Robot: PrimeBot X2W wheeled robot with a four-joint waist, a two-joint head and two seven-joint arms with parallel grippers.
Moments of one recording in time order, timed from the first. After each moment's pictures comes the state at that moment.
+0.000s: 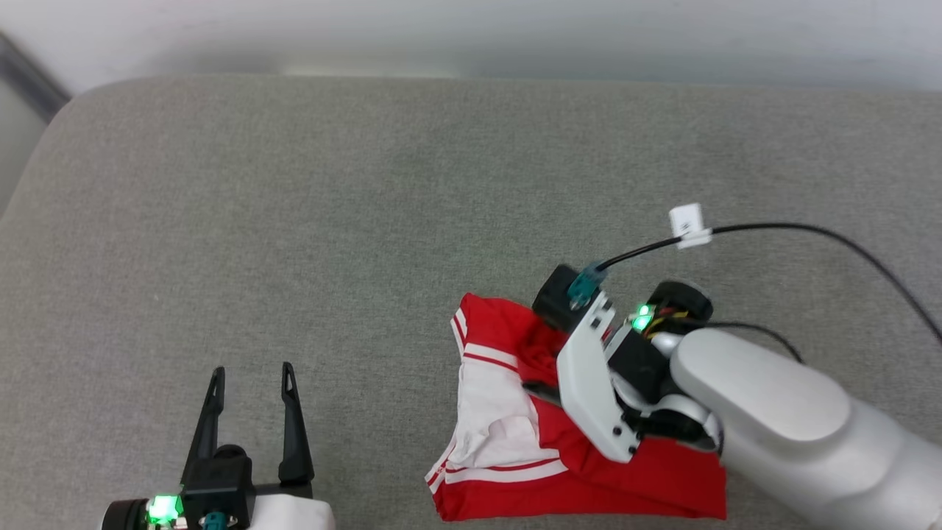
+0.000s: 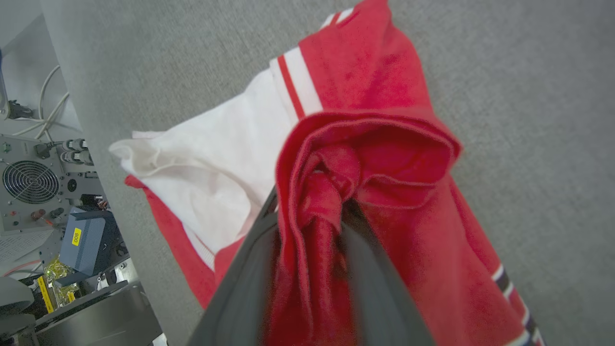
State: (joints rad) left arm 0.09 0.08 -0.08 -0.05 0.00 0.20 -0.26; right arm -0.86 -0.37 1.17 0.39 0.89 0.13 0.57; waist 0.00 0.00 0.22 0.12
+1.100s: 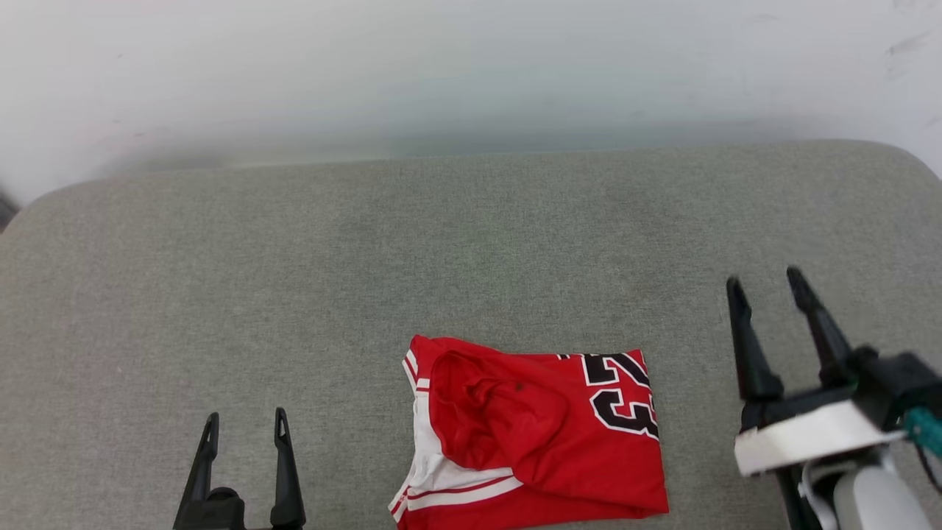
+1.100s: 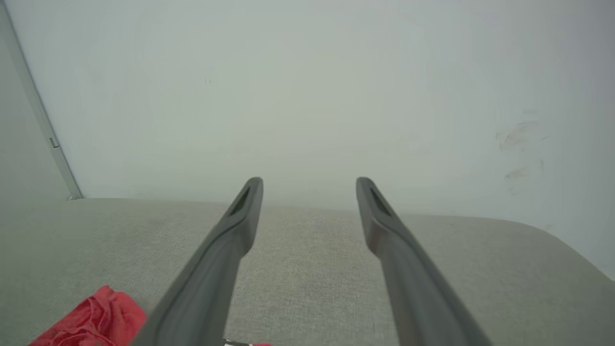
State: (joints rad) left arm 0.20 0.09 -0.06 -0.07 -0.01 0.19 -0.26; right arm -0.15 -0.13 0.05 0.13 0.18 0.13 -0.26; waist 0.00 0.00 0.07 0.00
